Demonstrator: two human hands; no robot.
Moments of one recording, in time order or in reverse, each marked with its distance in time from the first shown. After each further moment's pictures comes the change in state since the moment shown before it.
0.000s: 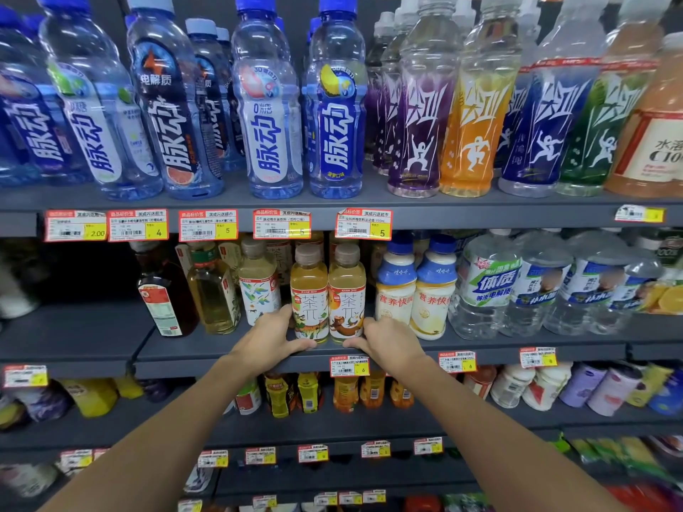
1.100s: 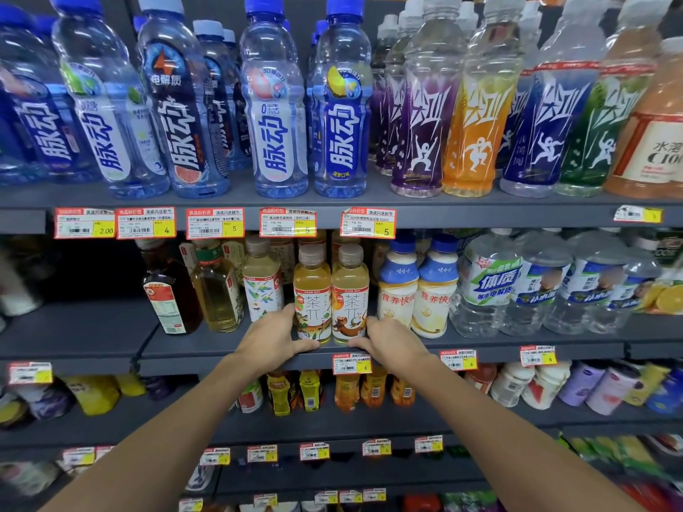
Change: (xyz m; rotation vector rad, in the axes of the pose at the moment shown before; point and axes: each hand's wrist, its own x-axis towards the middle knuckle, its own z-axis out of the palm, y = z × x) left_hand -0.008 0.015 -0.005 0.124 0.040 -0.041; right_hand -0.011 -0.006 -0.018 0.165 -0.090 0.021
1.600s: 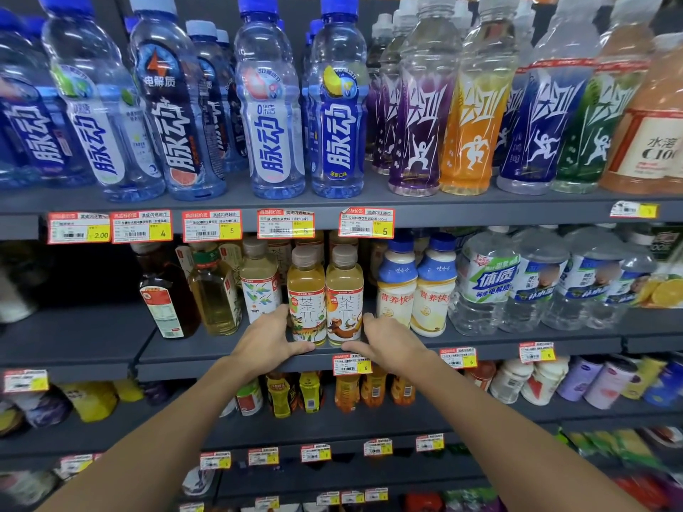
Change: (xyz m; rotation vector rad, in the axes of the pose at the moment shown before) left_hand 0.000 -0.009 -0.002 -0.082 -0.015 -0.026; right_hand -0.002 -0.002 -0.004 0.019 -0.009 -0.042
